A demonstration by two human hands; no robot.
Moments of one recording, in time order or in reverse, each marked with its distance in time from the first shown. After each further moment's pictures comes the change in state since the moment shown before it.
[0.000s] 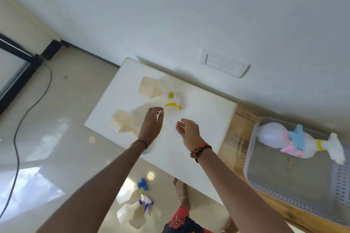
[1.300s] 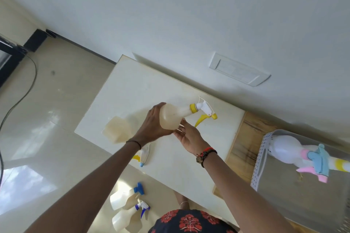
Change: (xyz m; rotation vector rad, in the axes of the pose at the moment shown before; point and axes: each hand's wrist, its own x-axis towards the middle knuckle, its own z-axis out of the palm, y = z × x) left_hand 0.064 -0.032 0.005 0.101 -0.227 0.240; right_hand 0.066 -0.005 0.012 0.073 -0.239 0.103
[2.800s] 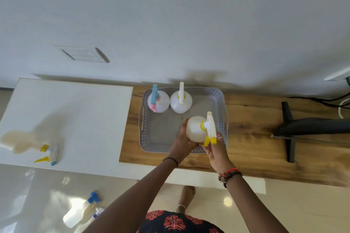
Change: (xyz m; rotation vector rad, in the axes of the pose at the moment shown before) left_hand -0.153 0.347 0.368 -0.173 -0.357 -0.034; right_hand -0.263 -0.054 -0.435 0.203 0.476 -0.398
